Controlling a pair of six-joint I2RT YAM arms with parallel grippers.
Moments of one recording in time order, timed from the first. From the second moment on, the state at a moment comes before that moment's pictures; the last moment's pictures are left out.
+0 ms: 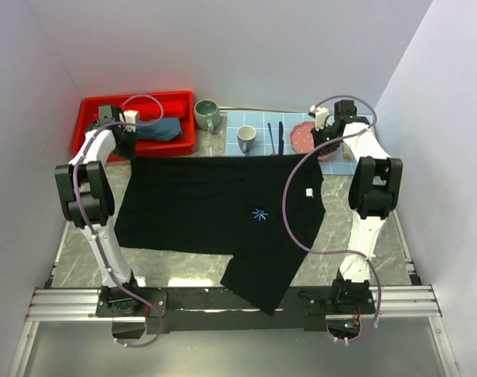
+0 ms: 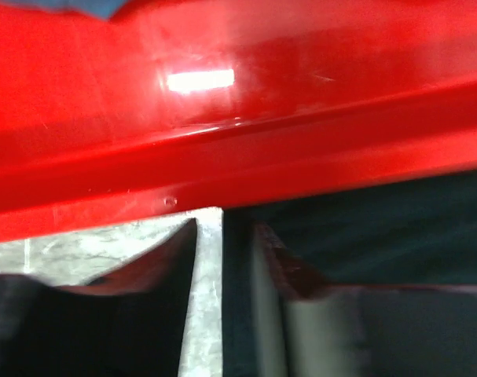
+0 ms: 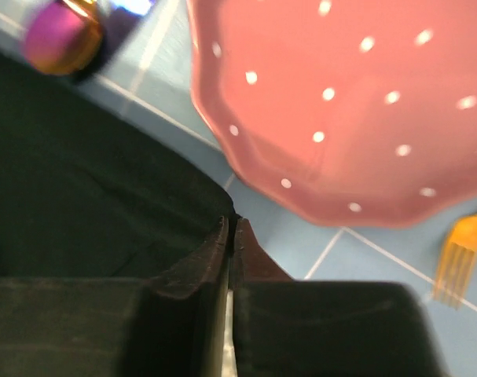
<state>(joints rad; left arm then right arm) 0.15 2.05 1.67 -0.60 0.09 0.22 -0.06 2.15 1.82 -0.75 -0.35 -0.47</state>
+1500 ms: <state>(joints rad) 0.22 1.39 1.10 -0.56 0.11 0.38 1.26 1.02 0.47 -0.71 -0.67 -1.34</state>
